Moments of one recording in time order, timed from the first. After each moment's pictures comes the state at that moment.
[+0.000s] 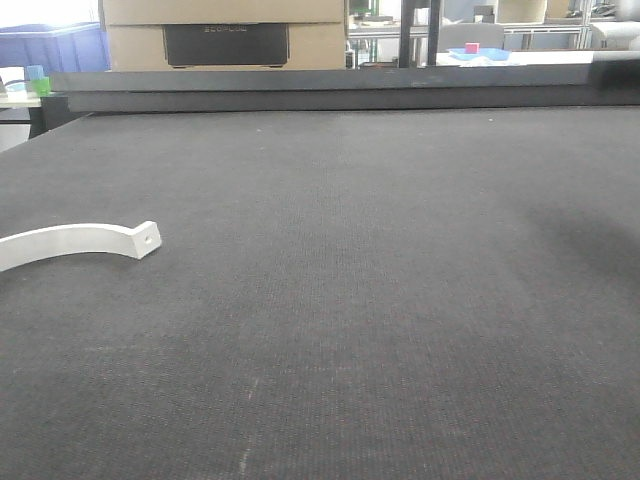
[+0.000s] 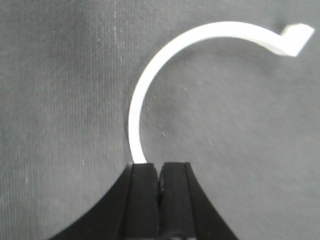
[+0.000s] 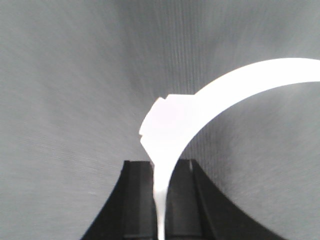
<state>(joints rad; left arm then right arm) -0.07 1.50 -1.14 0.01 1.05 -0.08 0.05 1.47 -1.14 0.08 1.08 0.23</state>
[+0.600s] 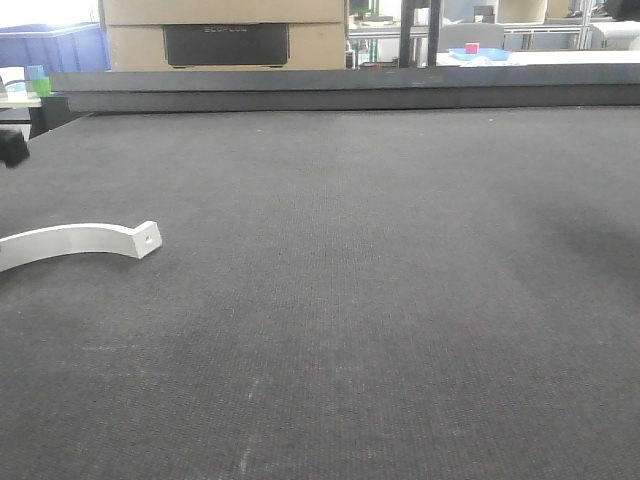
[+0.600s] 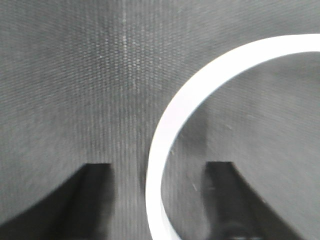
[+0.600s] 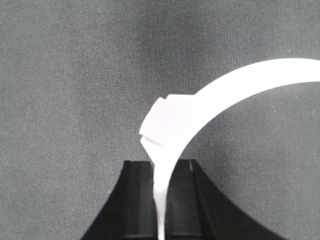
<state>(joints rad) -0.07 1.69 -1.15 0.05 0.96 -0.08 0.05 1.40 -1.14 0.08 1.08 0.23</state>
